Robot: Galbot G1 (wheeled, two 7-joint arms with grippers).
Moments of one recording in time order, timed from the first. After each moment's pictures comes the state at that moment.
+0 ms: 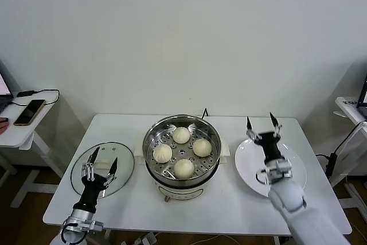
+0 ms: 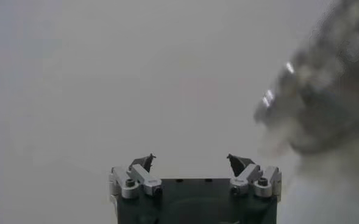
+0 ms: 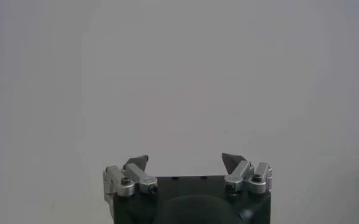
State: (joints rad) left arm 1.46 -1.23 -0.59 -1.70 0.86 -0.32 -0.31; right arm -1.08 0.98 0.24 1.58 0.31 0.32 0.28
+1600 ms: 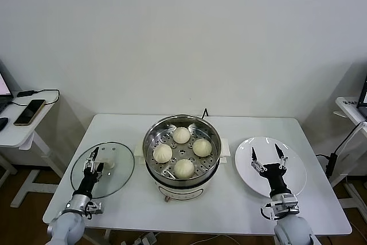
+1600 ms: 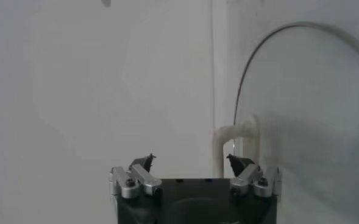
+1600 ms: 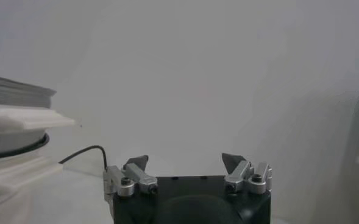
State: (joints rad) left arm 1.19 -1.20 -0.56 -1.31 1.26 -0.15 -0.36; right arm -1.31 1.05 0.37 1.61 0.23 0.34 0.24
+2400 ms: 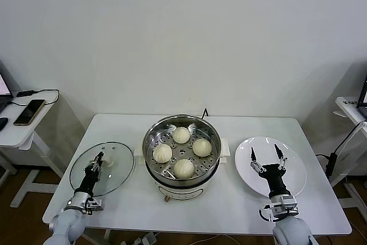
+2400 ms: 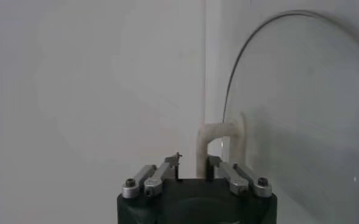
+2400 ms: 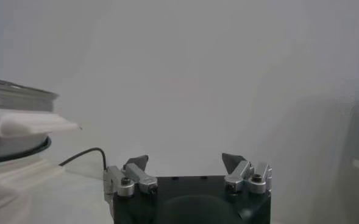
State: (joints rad) left arm 1.14 -1.20 -0.55 -1.26 1.21 -0.18 -0.33; right arm -1.32 1.06 0.38 1.64 0.20 0.34 0.25
